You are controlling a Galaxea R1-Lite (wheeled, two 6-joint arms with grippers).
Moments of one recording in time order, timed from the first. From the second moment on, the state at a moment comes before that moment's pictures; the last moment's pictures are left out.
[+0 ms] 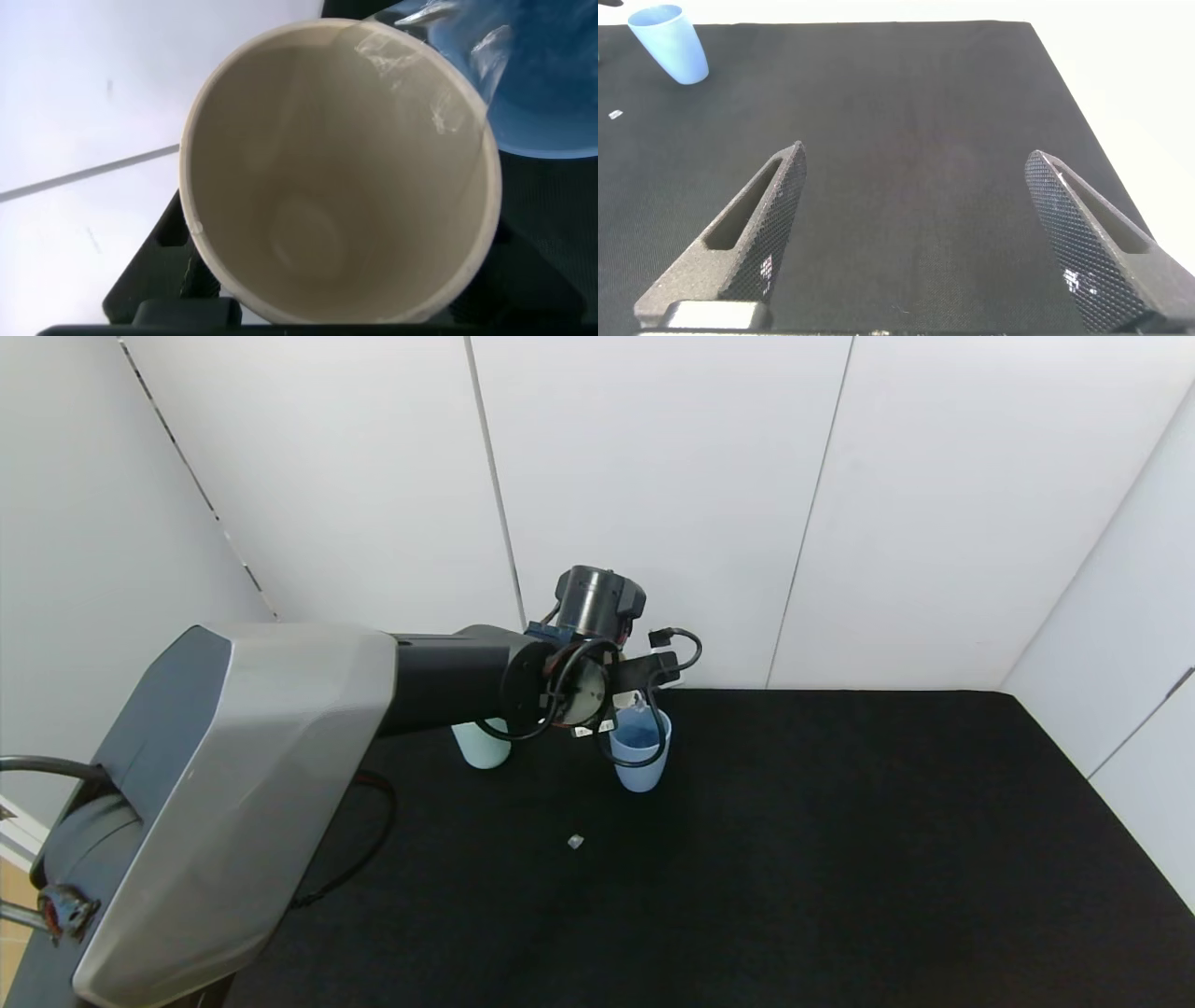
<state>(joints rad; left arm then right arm) -0.57 2.33 -1.97 0.17 0.50 1.06 0.00 0.00 0.00 0.00 -0.02 0.06</state>
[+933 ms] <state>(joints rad) -0.57 2.33 -1.96 0.13 0.52 1.09 0.00 0.00 0.00 0.00 -0.02 0.06</state>
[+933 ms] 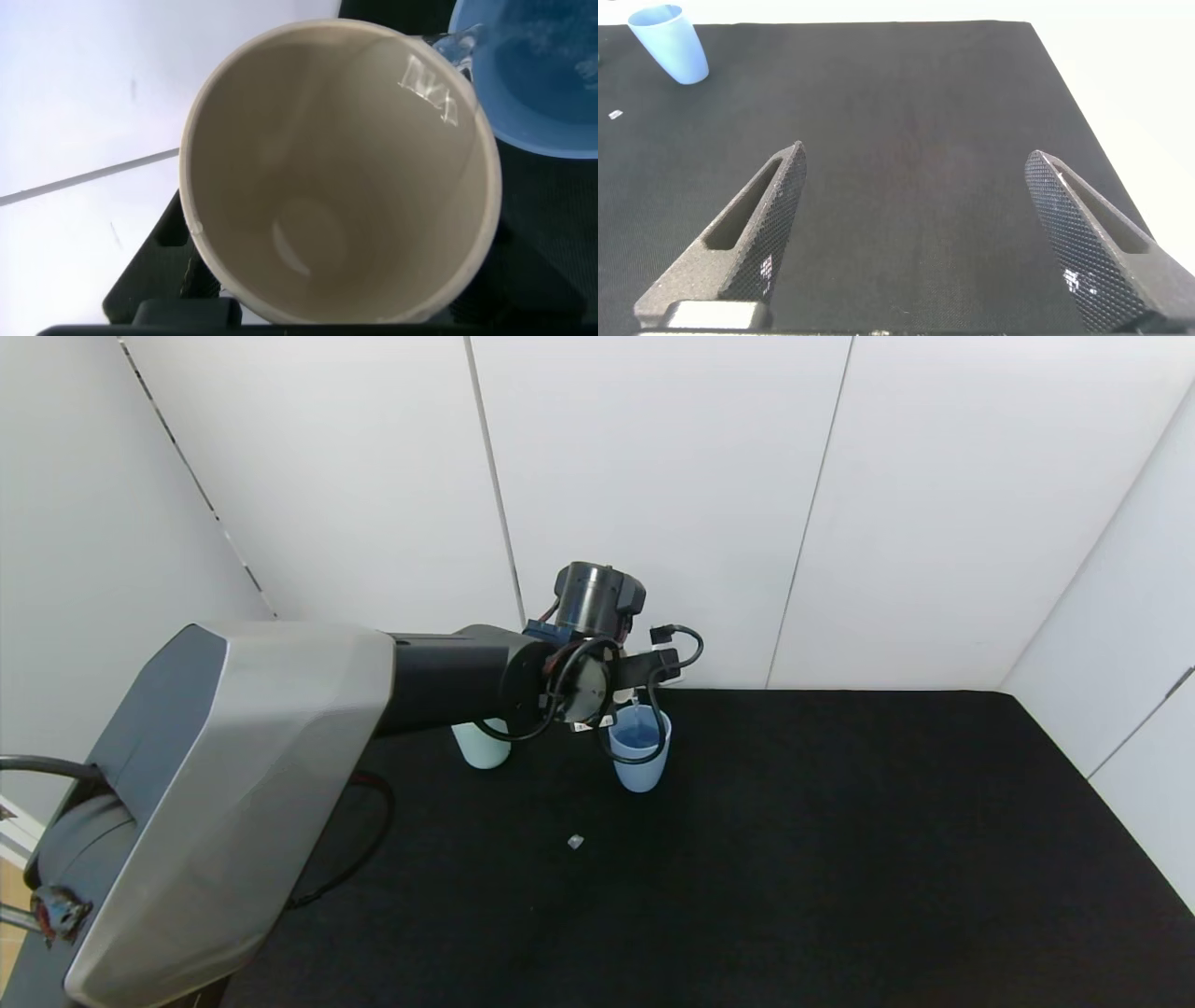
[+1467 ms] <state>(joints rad) -0.54 2.31 -1.95 0.22 0.46 0.81 0.00 0.00 0.00 0.00 -0.02 0.06</state>
